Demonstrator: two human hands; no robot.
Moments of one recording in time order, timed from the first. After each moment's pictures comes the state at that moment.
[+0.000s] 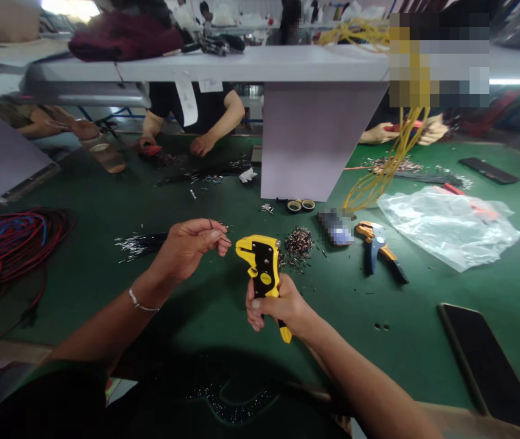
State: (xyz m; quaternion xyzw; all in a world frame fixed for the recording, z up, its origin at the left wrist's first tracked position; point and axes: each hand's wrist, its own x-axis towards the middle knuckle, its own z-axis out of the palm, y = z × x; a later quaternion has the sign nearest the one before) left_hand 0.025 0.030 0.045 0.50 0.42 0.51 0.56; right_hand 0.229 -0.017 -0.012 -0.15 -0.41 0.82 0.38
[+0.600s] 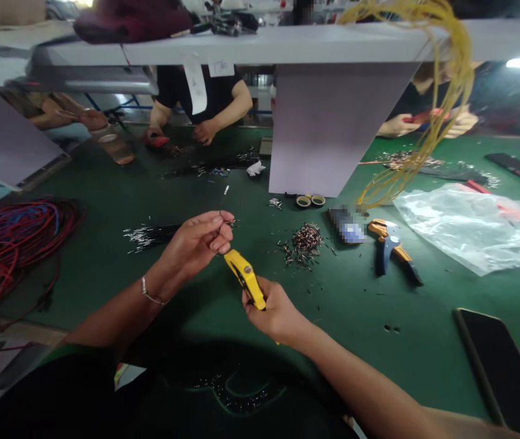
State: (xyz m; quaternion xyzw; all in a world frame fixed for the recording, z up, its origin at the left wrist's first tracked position) left_hand 0.026 0.030 0.042 0.39 0.33 0.53 0.68; right_hand 0.212 -0.031 -0.019 -0.37 -0.60 0.64 0.30
